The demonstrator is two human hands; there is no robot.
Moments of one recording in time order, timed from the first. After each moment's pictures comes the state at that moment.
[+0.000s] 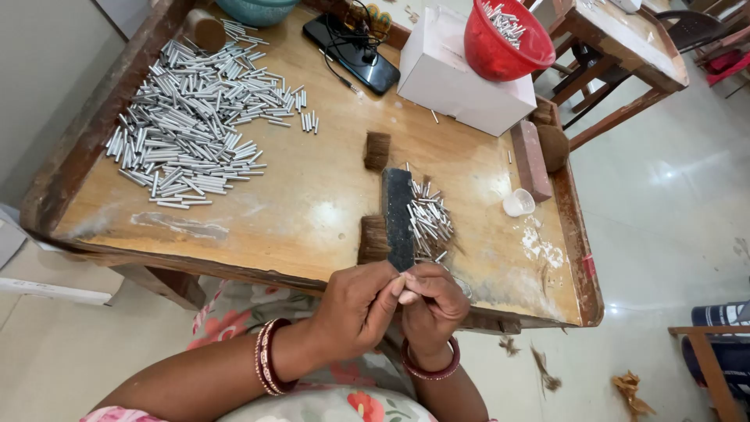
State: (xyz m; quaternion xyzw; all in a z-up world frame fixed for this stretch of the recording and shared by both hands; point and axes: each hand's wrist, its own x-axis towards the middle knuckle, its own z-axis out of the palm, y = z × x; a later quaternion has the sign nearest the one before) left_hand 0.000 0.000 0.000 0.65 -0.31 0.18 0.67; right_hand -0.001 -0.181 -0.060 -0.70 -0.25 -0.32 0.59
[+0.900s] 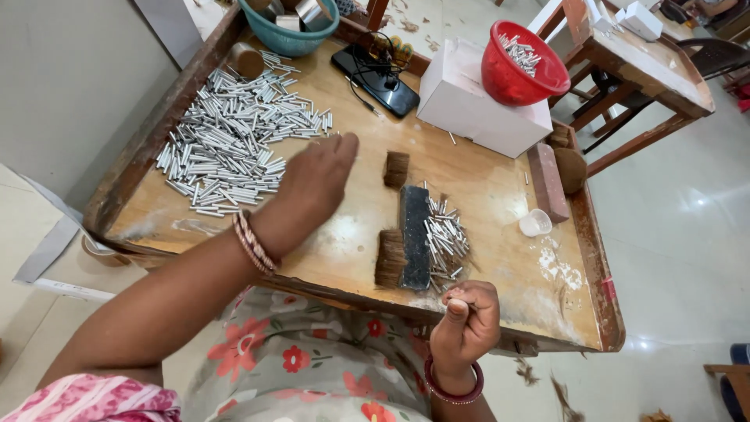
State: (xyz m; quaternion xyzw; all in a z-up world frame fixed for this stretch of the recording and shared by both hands) left_hand 0.149 0.068 0.006 0.92 -0.17 0.19 0.30; right_hand -0.009 -0.171 -0.036 -0.71 -0.17 -0.42 0.55
